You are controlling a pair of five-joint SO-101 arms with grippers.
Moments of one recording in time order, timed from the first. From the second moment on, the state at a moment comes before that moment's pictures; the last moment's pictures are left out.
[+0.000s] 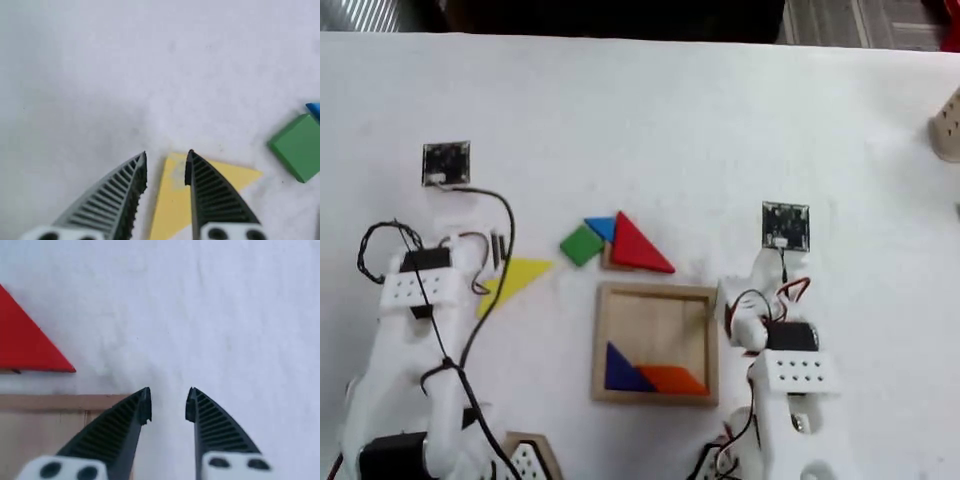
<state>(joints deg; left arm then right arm) -13.4 -25.4 54.8 40.5 -2.1 -3.1 -52.4 75.6 40.1 -0.7</state>
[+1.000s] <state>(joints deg) -11.9 -10.3 47.1 42.9 -2.6 -0.4 -28.8 66.7 35.0 6.8</state>
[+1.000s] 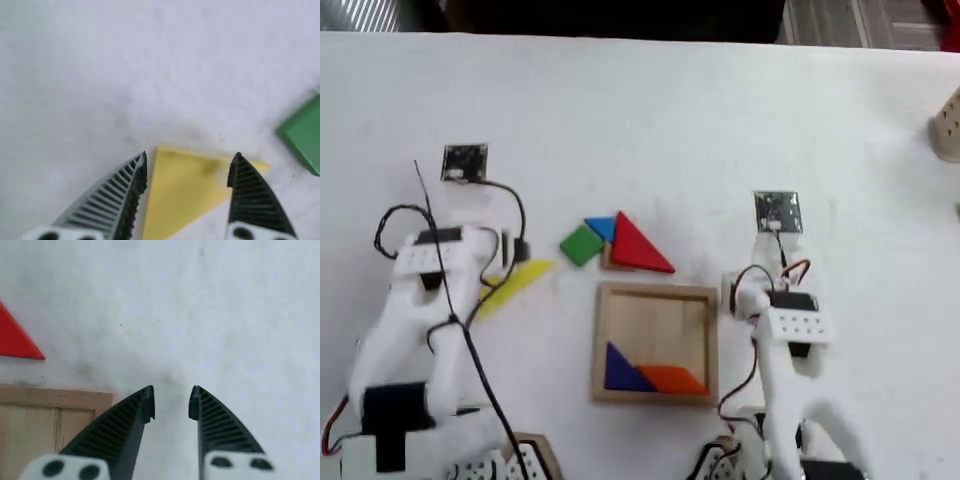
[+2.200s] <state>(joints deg) -8.5 -13.3 49.4 44.6 -10.7 -0.6 -24.0 63.0 35.4 8.3</state>
